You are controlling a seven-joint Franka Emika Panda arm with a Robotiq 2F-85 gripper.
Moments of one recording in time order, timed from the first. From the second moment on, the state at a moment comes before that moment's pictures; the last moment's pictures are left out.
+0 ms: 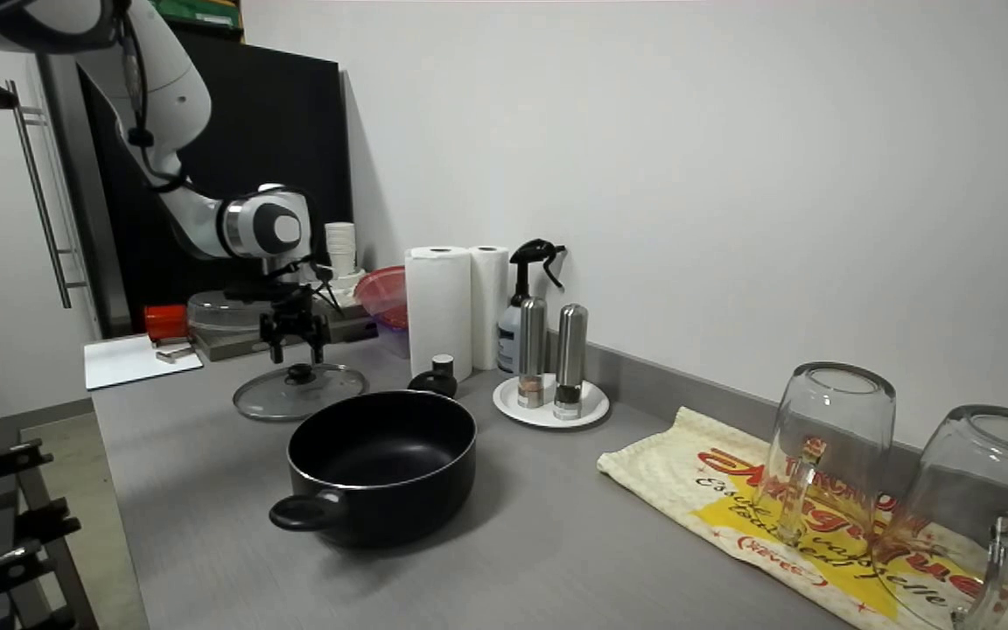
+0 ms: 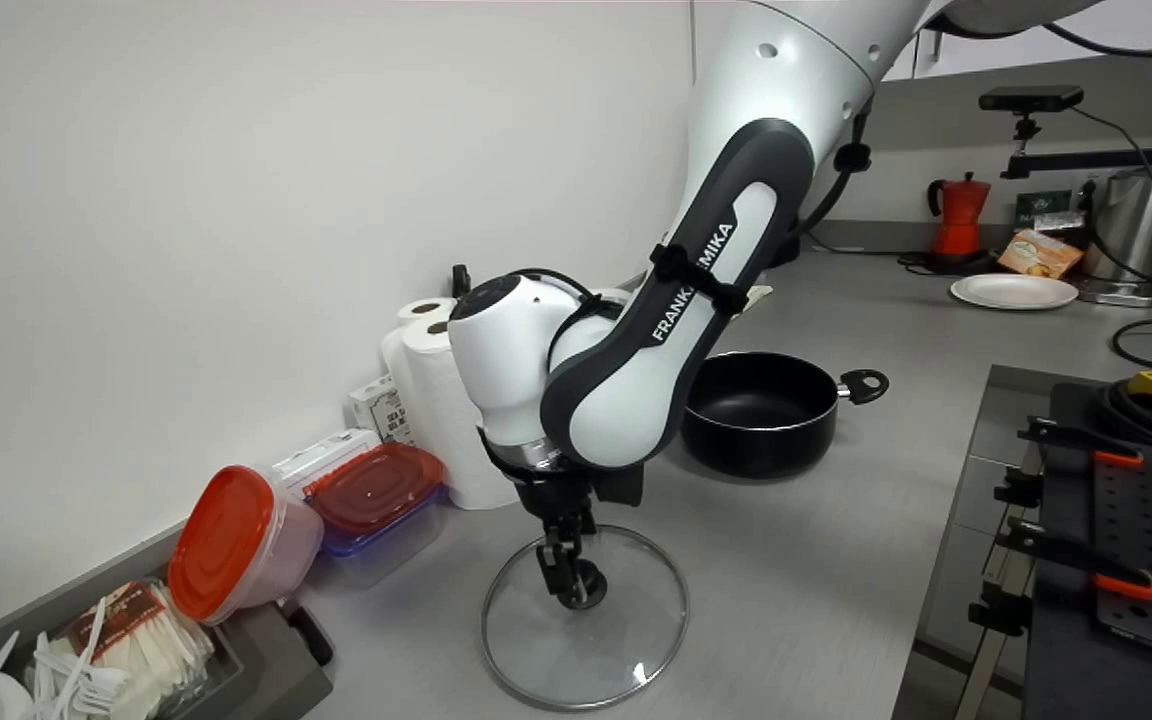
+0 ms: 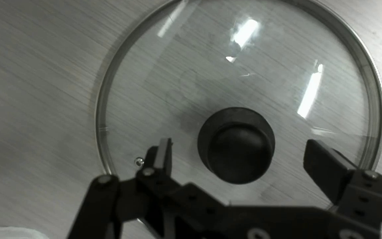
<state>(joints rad) 0.38 0.89 0.13 -1.61 -0.29 2.39 0.15</state>
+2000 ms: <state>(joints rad) 0.40 0.96 0.11 -1.52 -0.30 2.38 0.12</state>
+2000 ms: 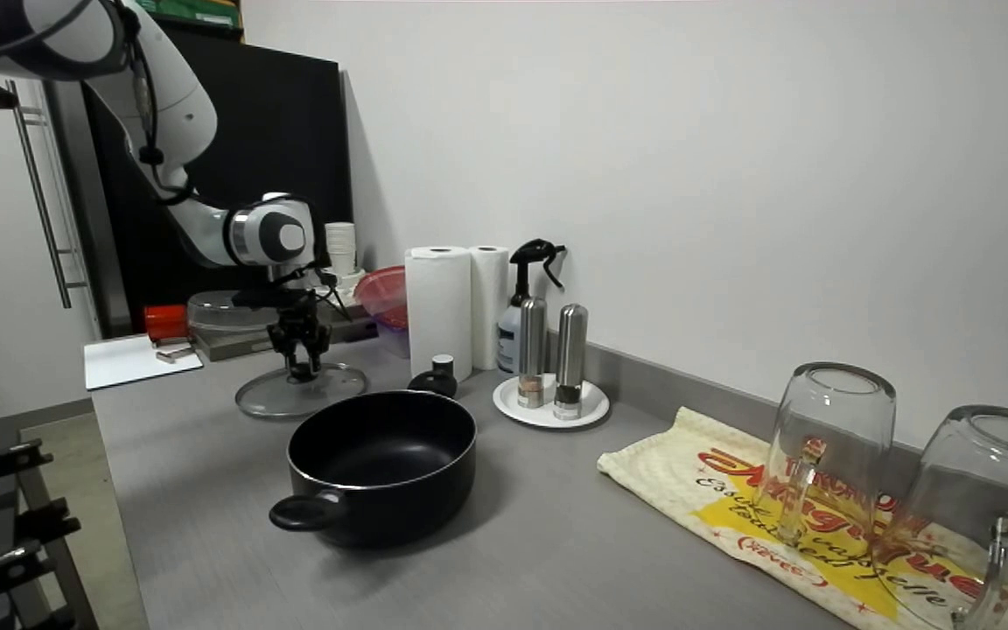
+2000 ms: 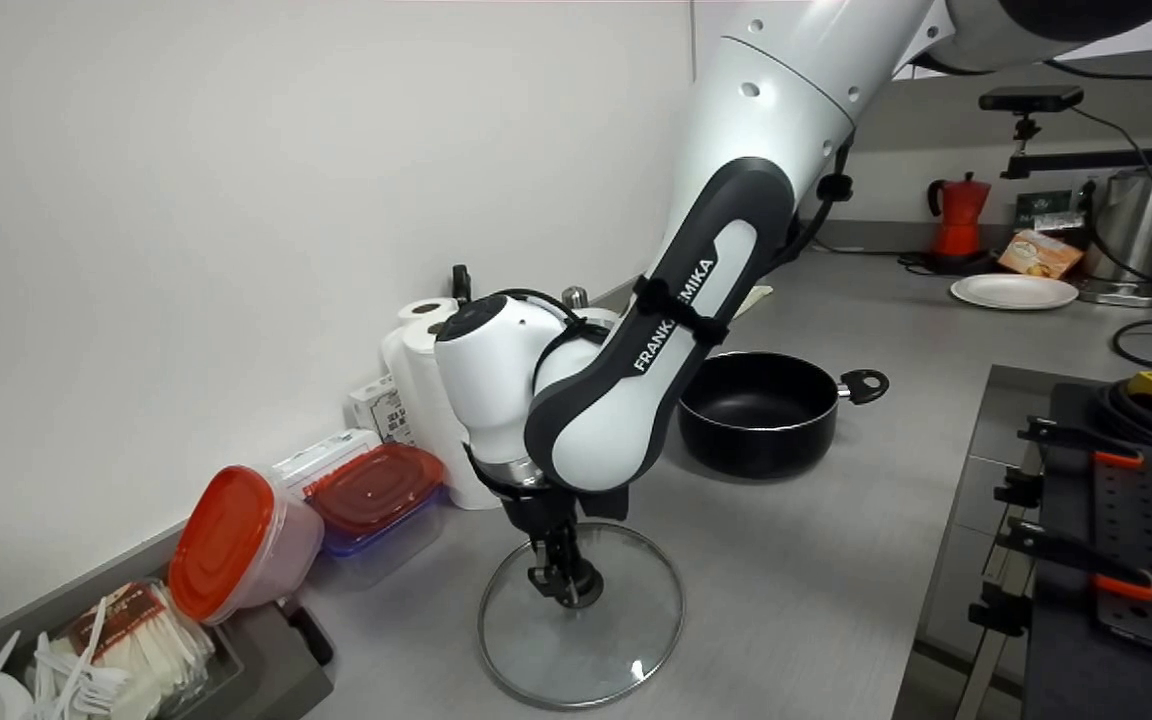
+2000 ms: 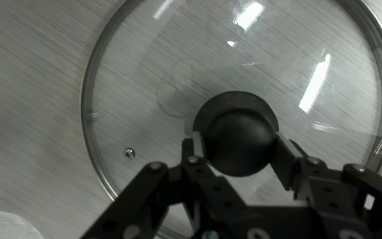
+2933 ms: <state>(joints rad) 0.49 0.45 0.08 -1.80 -0.48 2.27 0.26</state>
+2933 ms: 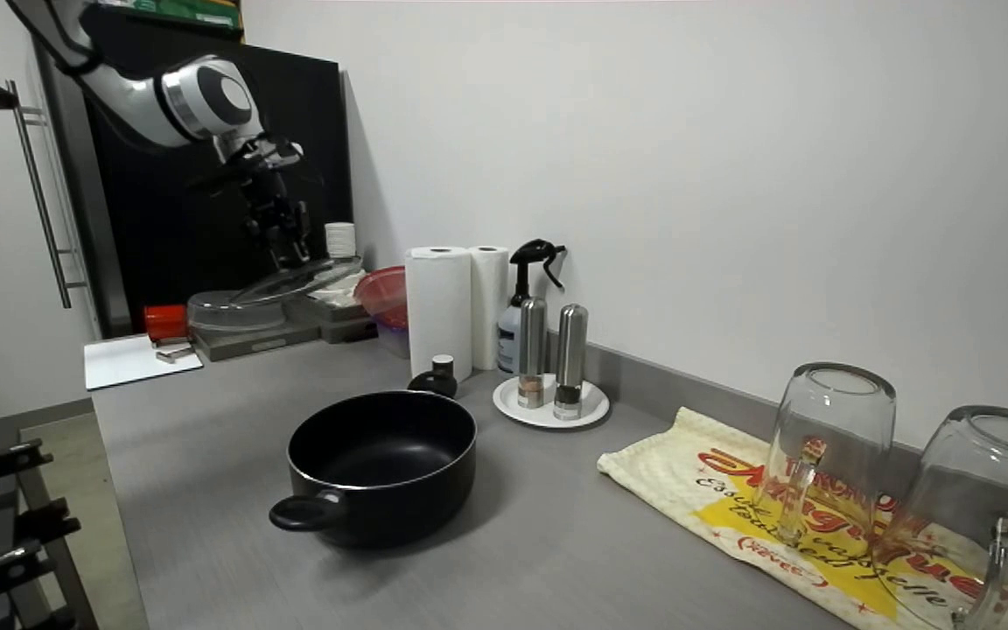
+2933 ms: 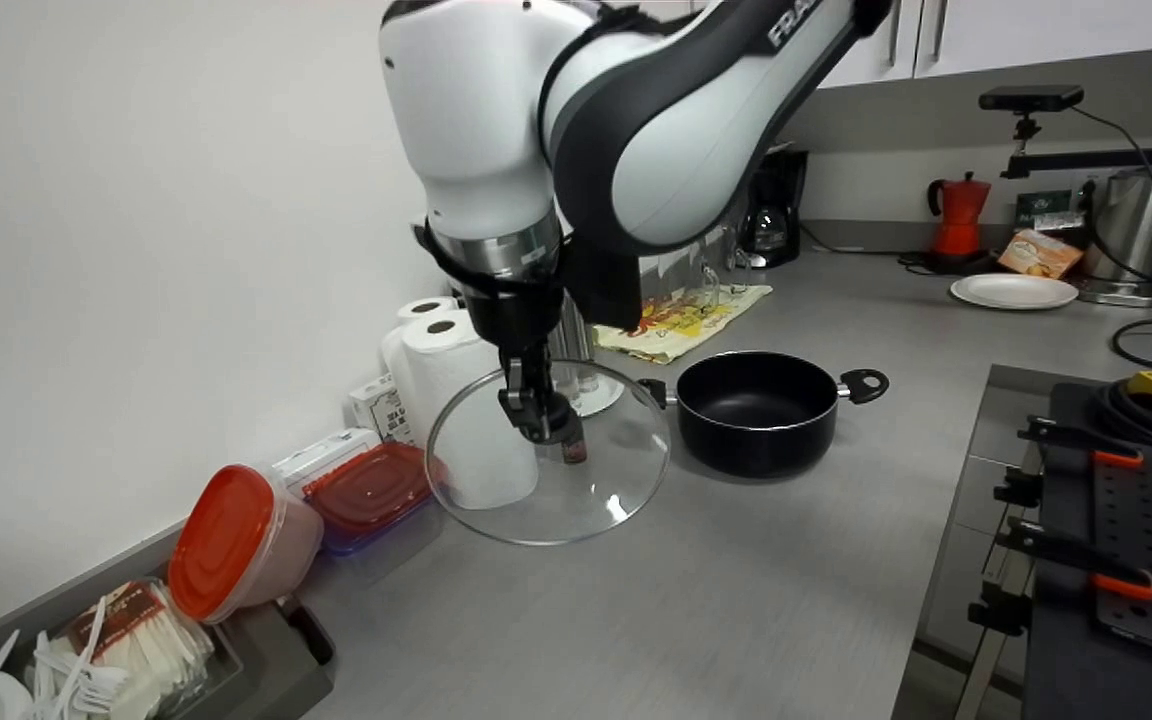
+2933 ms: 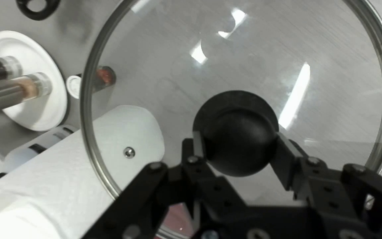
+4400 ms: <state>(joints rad) 0.00 -0.20 0.04 -2.46 -0.51 2.40 0.41</state>
